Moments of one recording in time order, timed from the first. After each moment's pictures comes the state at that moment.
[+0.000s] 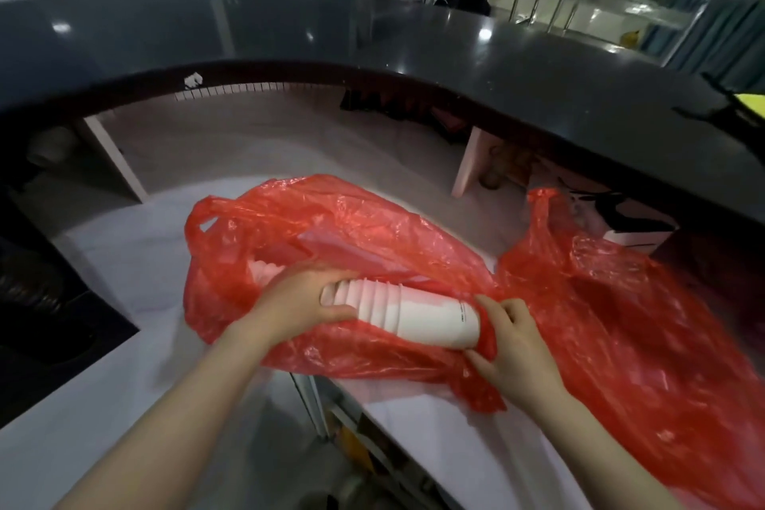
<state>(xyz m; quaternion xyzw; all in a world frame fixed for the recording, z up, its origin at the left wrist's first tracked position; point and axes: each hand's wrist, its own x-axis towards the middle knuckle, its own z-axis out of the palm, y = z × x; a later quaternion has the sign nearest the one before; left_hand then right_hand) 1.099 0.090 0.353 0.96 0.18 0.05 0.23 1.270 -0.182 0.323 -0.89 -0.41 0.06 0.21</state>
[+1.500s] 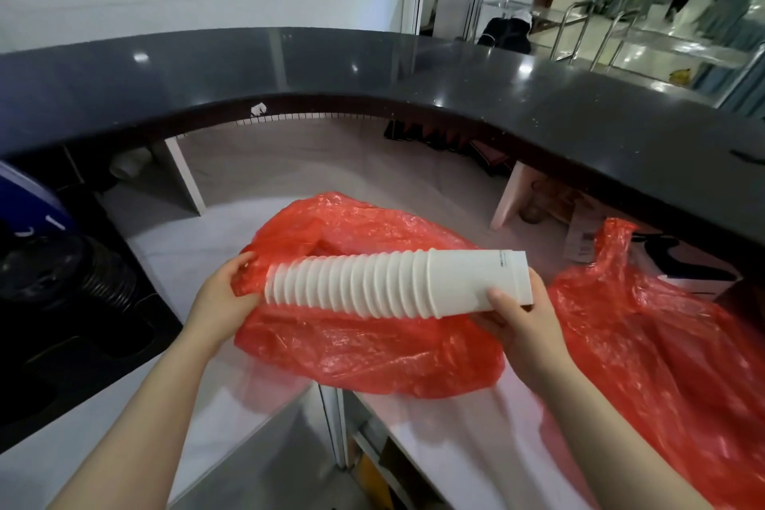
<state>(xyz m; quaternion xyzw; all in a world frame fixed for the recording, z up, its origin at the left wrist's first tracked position) 1.007 0.165 0.339 0.71 0.48 0.27 0.44 1.272 -0.108 0.368 -0.60 -0.27 0.29 0.70</state>
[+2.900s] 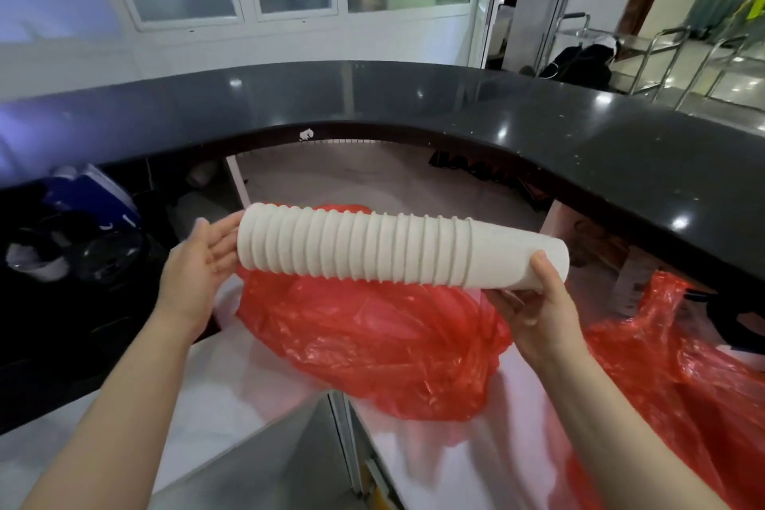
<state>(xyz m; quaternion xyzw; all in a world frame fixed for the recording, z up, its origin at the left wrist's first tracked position) 1.002 0.126 0.442 0.56 0.41 0.48 0.54 1.314 -0.058 0.403 -0.44 -0.07 0.38 0.81</state>
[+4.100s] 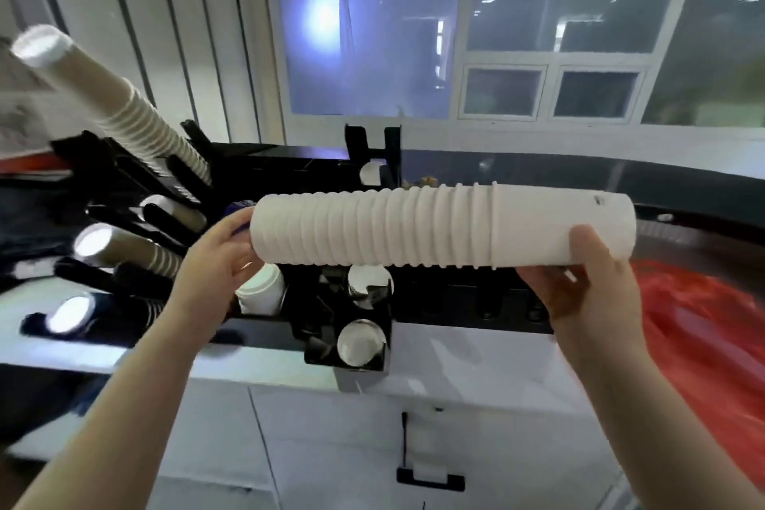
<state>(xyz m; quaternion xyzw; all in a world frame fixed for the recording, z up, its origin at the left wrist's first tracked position) 0.495 -0.111 0.546 0.47 0.48 0.66 0.33 0.848 -0.084 0.543 -0.25 -0.36 0.52 0.73</state>
